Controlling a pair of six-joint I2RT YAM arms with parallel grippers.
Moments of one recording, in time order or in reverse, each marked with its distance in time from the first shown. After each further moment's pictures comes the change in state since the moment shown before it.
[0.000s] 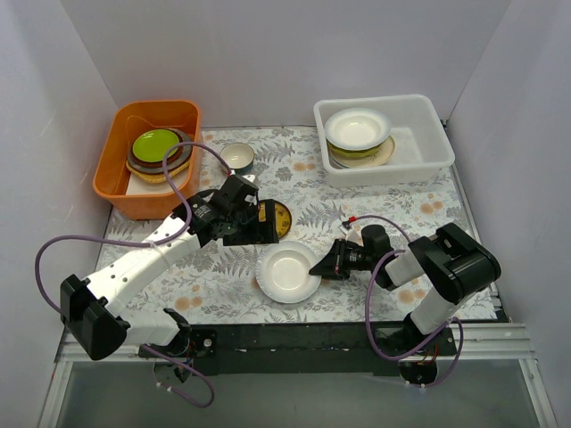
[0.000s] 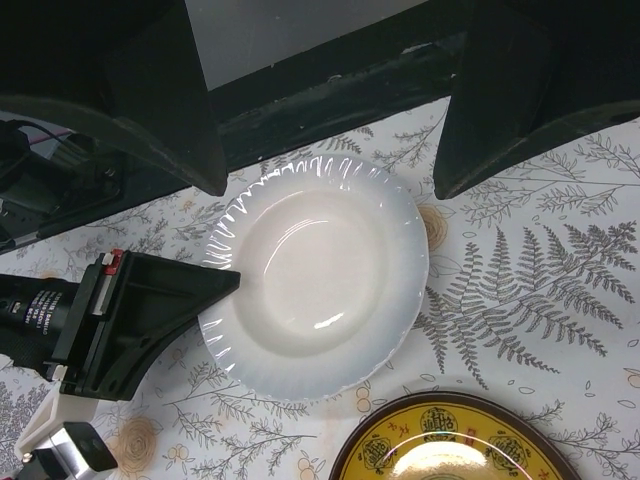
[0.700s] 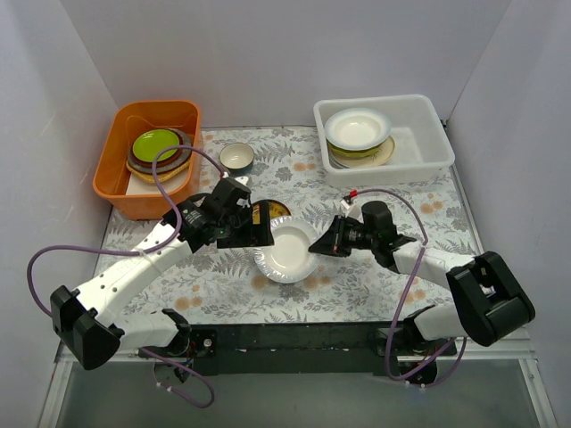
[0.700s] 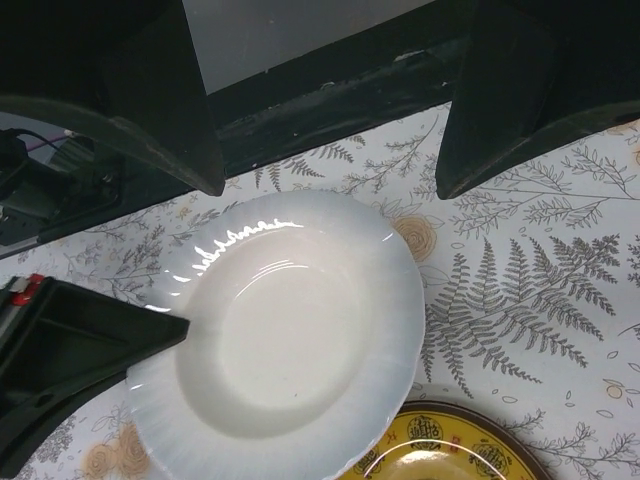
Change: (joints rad) left arm 0.007 -0.071 -0.020 -0.021 -0.005 0.008; right arm -0.003 -0.279 0.196 -0.465 0.106 -0.150
